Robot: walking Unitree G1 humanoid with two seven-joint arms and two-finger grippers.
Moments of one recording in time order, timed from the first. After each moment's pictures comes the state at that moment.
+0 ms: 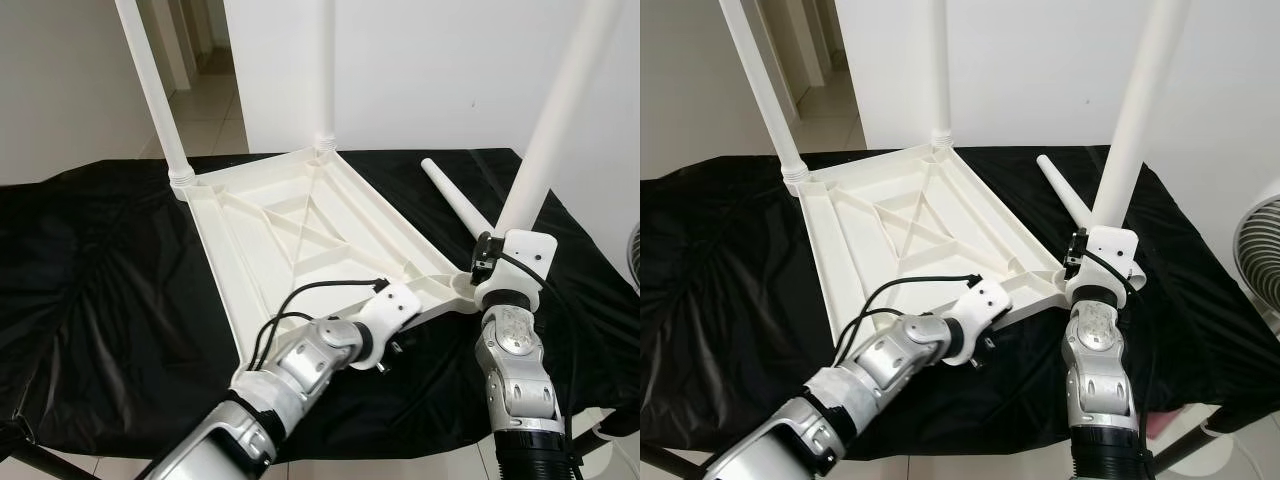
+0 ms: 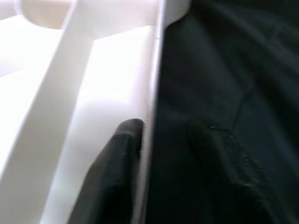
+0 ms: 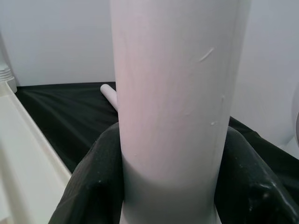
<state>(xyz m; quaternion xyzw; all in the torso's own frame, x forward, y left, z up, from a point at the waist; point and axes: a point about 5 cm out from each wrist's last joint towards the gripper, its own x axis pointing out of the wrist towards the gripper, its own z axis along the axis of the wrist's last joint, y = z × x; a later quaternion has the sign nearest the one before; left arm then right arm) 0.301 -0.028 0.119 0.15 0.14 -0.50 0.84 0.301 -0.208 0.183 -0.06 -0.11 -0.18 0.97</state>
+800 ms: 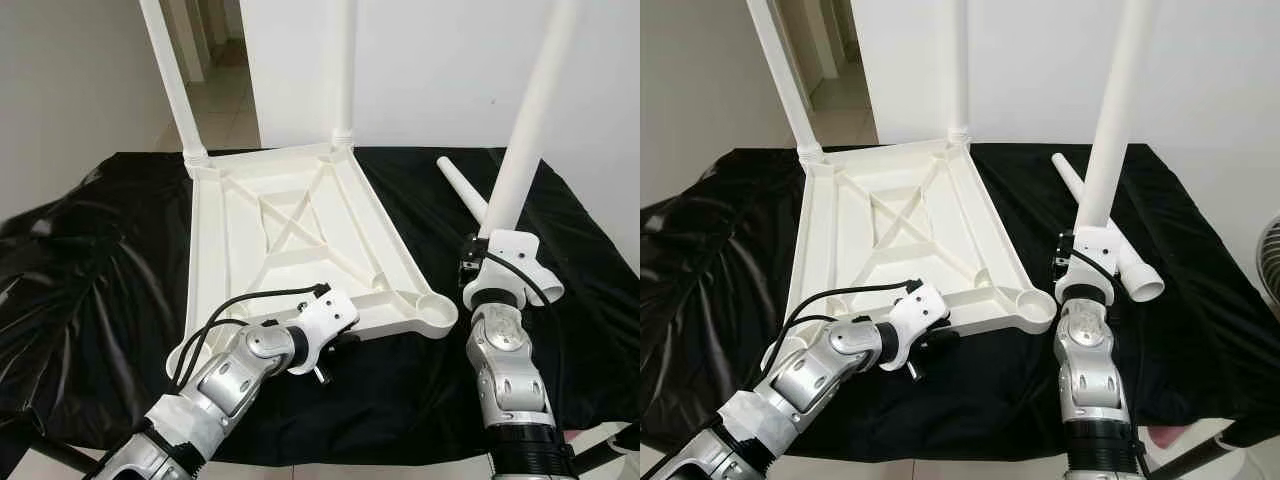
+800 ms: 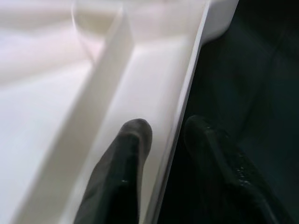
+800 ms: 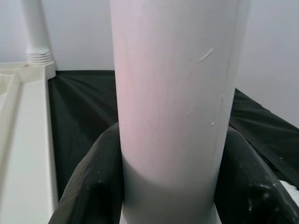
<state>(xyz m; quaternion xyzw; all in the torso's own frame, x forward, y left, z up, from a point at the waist) 0.287 0.024 0.133 0.18 0.09 -0.50 0.84 0.310 -0.197 0.179 -0.07 -0.10 -0.15 0.98</state>
